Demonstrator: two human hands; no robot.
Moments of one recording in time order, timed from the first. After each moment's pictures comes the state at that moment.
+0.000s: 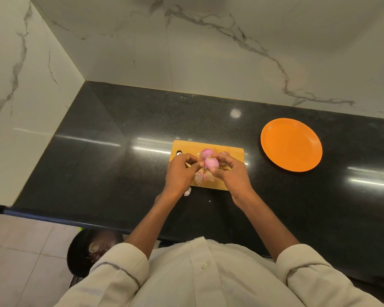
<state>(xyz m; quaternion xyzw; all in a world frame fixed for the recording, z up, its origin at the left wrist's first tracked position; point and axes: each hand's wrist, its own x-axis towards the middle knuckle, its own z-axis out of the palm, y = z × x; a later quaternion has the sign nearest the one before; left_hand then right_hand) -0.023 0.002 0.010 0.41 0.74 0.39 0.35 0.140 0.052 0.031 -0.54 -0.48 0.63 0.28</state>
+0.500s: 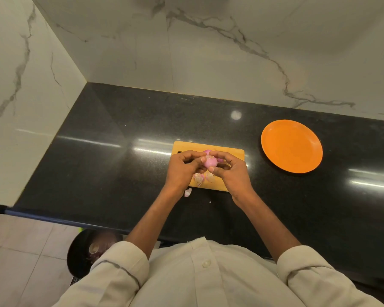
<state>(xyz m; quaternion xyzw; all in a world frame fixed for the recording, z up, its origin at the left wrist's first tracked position) -0.020 0.005 0.019 0.32 0.63 0.53 0.46 0.139 0.052 0.037 -0.51 -0.53 0.61 0.30</state>
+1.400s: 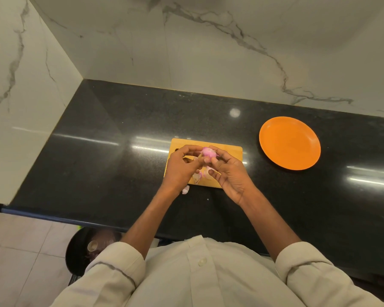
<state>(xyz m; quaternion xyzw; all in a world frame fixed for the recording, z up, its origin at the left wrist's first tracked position) -0.017 0.000 0.029 0.37 0.64 0.50 0.44 0.143 0.056 0.034 -0.43 -0.31 0.79 0.32</state>
